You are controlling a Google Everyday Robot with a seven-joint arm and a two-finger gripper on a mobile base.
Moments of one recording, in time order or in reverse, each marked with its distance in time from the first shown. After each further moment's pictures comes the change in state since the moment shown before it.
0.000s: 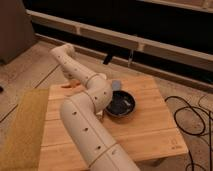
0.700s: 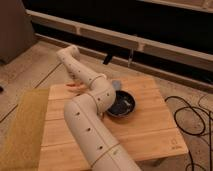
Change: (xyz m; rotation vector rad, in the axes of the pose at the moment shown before) arm 0.021 -0.008 0.004 0.040 0.034 0.047
